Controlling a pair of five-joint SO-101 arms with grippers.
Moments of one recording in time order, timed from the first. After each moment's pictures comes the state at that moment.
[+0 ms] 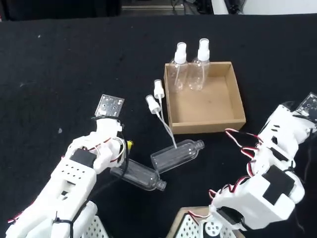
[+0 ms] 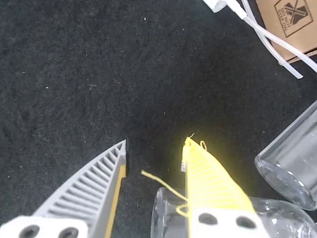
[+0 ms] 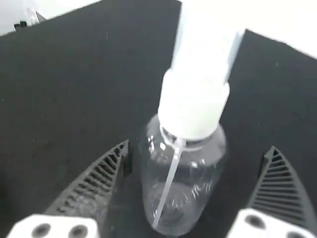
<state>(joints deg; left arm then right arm) 14.7 -48.2 72.7 38.2 2.9 42.1 4.3 56.8 -32.4 1.9</state>
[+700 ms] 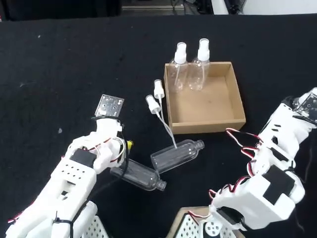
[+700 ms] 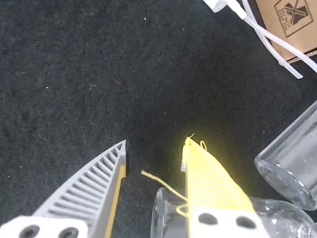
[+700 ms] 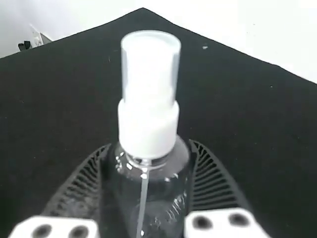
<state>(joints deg) 14.7 -48.2 72.7 38.2 2.9 42.1 4.5 56.8 -34.4 2.5</state>
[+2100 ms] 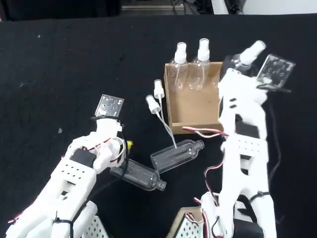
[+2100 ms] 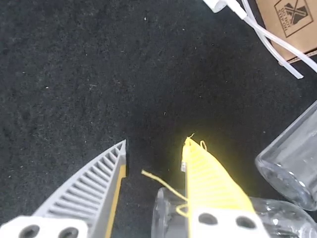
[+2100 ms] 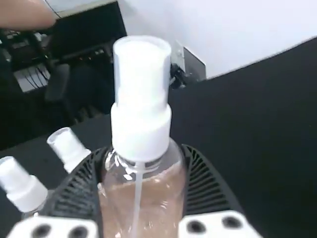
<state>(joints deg) 14.4 -48.2 72.7 38.2 2.7 12.5 -32.7 57.5 -1.5 -11.7</state>
